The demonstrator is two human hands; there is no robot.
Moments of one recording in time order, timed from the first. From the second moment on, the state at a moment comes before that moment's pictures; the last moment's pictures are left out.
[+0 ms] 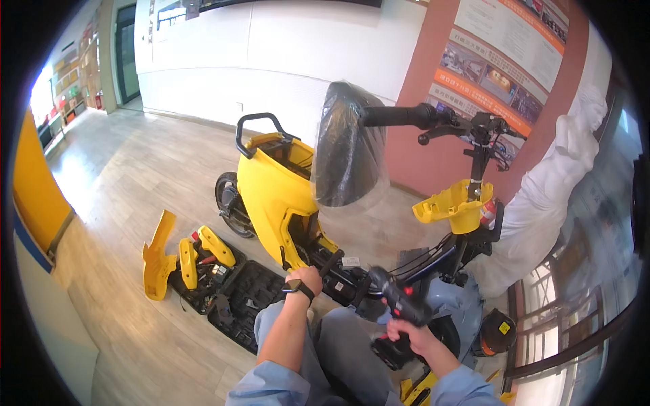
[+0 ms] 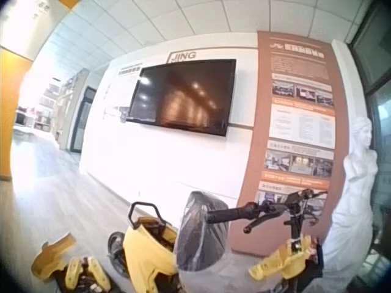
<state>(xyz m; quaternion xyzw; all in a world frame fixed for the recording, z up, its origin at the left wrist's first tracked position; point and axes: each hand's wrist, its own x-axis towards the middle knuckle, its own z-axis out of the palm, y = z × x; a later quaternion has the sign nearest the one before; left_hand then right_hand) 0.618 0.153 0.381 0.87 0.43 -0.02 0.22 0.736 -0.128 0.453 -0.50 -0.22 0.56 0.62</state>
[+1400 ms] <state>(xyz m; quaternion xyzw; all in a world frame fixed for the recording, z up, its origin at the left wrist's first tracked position) 0.896 0.359 0.528 0.53 0.35 0.55 0.54 0.908 0.103 0.395 -0.21 0.26 0.65 0.68</state>
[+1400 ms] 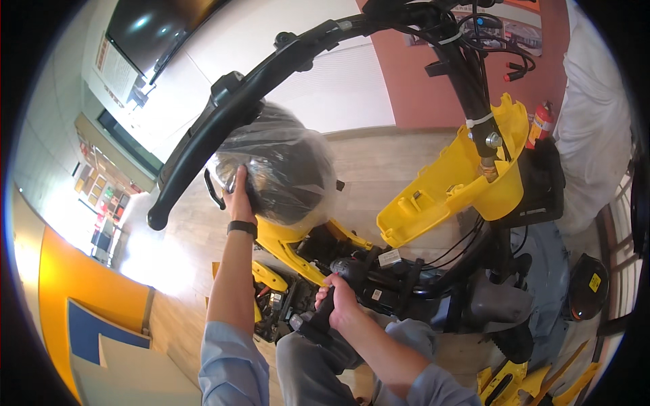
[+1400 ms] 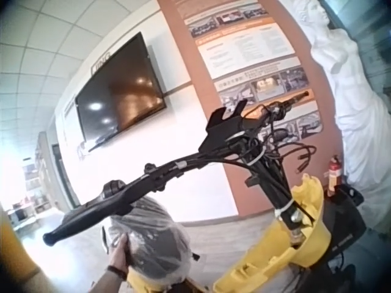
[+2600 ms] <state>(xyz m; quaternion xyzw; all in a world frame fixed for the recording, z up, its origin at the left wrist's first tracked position) 0.966 0.011 0.504 0.57 0.16 0.21 0.77 0.932 0.122 0.314 -0.17 0.23 0.49 0.82</state>
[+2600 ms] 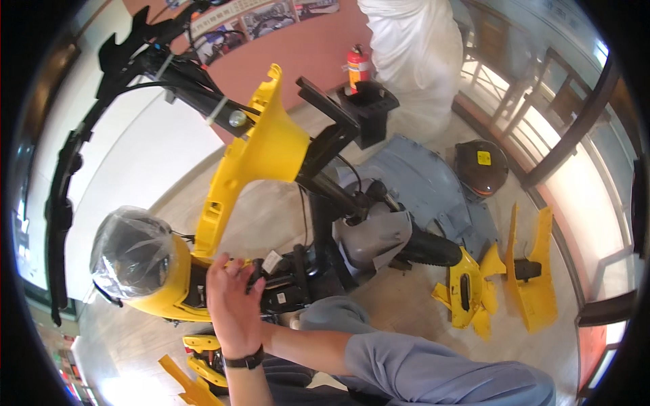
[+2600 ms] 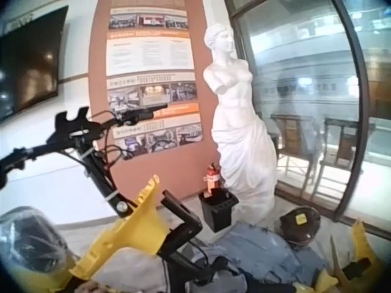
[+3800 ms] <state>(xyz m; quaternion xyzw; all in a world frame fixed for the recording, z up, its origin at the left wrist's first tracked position) 0.909 -0.053 0.511 0.77 0.13 -0.08 0.62 0.971 0.053 0.343 -0.28 0.21 0.56 0.75</state>
